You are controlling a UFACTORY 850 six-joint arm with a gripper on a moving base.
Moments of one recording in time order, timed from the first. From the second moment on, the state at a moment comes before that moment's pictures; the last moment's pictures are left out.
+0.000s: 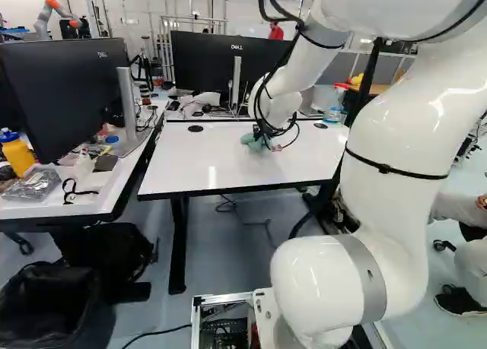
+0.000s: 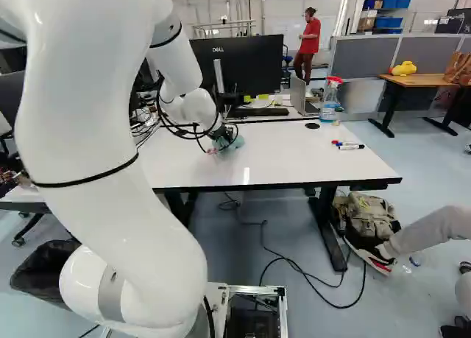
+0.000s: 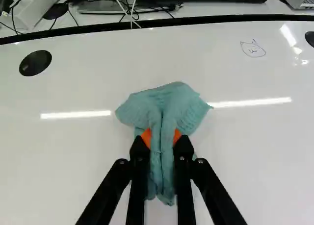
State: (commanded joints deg) arm -0.9 -8.6 -44.3 0.7 6.0 0.0
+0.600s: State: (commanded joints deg) arm 0.0 -5.6 -40.9 0.7 6.0 0.0
